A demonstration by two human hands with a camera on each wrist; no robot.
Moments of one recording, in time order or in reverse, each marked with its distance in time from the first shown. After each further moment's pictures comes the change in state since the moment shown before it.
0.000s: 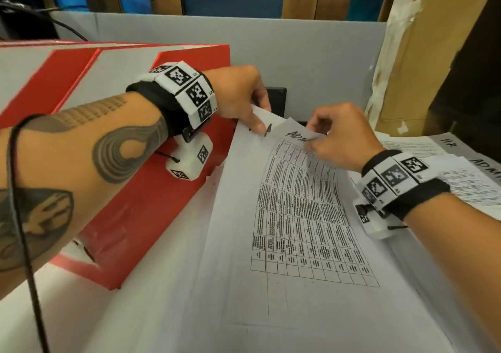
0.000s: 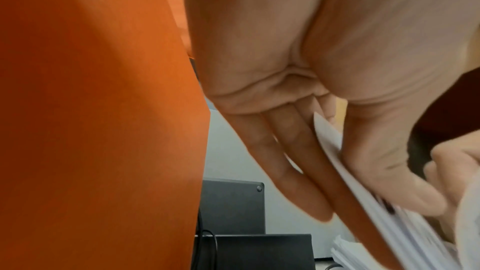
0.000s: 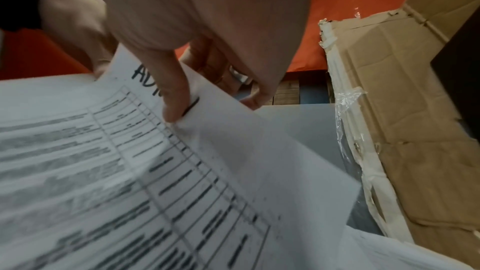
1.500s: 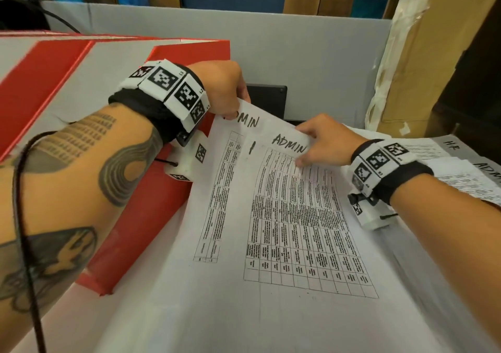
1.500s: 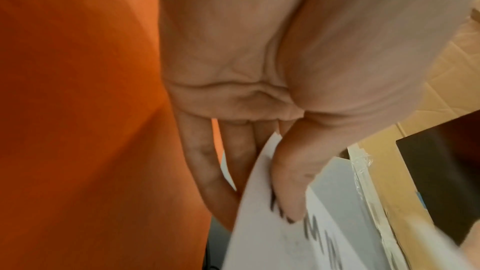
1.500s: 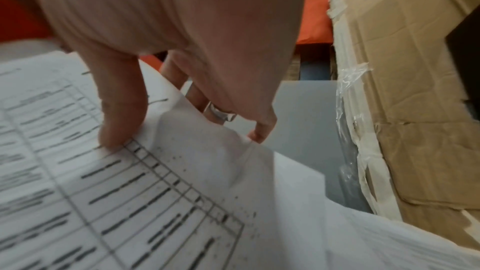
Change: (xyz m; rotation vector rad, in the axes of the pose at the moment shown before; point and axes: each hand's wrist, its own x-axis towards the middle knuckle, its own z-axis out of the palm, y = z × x) left_hand 0.003 -0.013 -0.002 0.042 0.079 -0.250; right_hand 0.027 0.005 0.013 -0.037 -0.420 0.093
